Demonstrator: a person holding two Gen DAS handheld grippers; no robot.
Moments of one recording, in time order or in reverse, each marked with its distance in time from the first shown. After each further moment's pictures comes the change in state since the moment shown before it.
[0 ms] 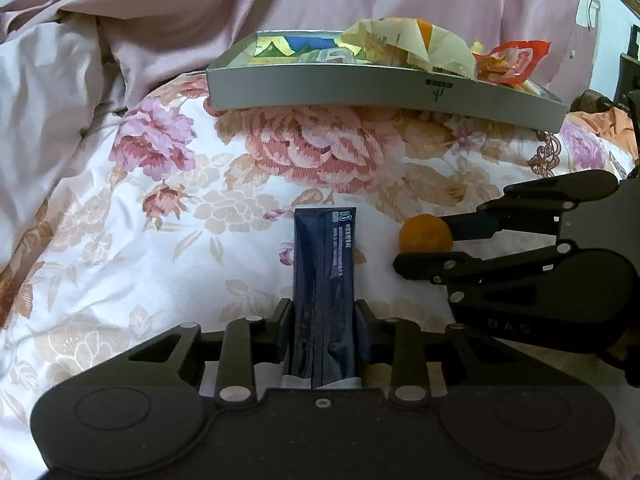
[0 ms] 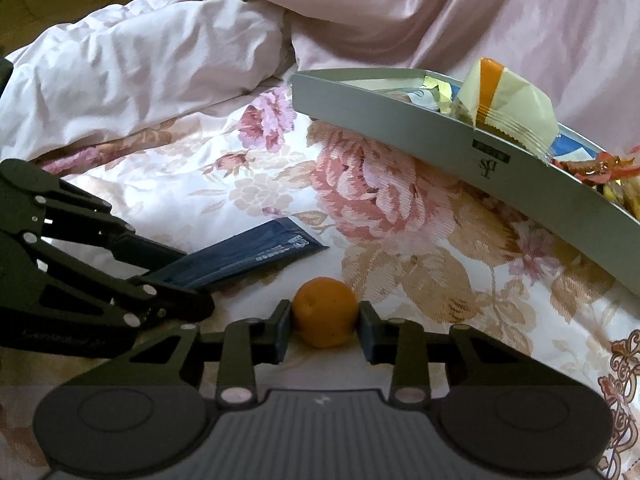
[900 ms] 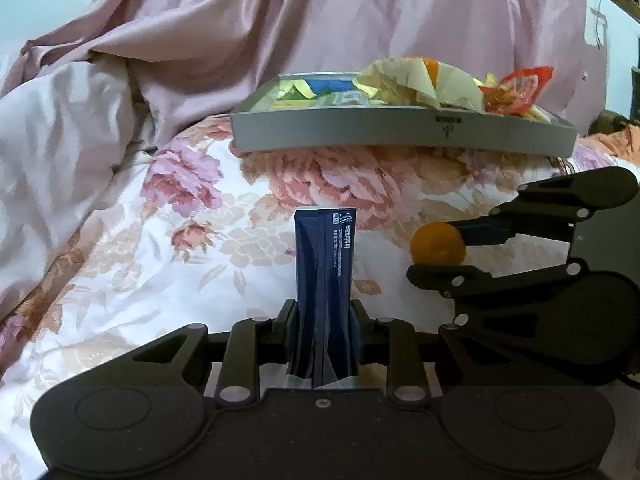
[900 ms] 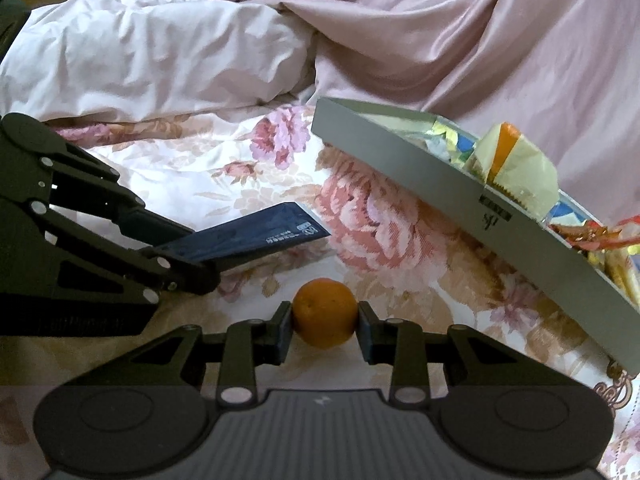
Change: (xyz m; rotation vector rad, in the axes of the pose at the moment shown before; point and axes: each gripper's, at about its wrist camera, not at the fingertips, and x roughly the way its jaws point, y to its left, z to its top) left arm -0.011 -0.007 -0.004 0.004 -0.137 0.098; right arm -0.011 0.021 -0.001 -0.170 -0.093 -0.099
